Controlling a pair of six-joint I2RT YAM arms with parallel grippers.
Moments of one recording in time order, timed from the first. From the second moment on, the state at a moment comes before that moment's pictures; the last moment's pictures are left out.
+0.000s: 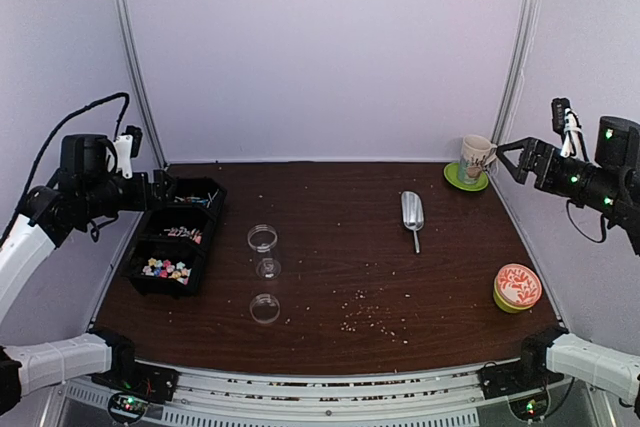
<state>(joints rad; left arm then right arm) -0.27 0.87 0.98 -0.60 -0.04 -0.17 0.28 0.74 1.16 -0.71 -0.09 0.37</state>
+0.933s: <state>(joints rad) -0.26 1.12 1.04 -0.67 -0.20 -0.61 0.32 0.79 0.99 -0.69 -0.15 0.40</state>
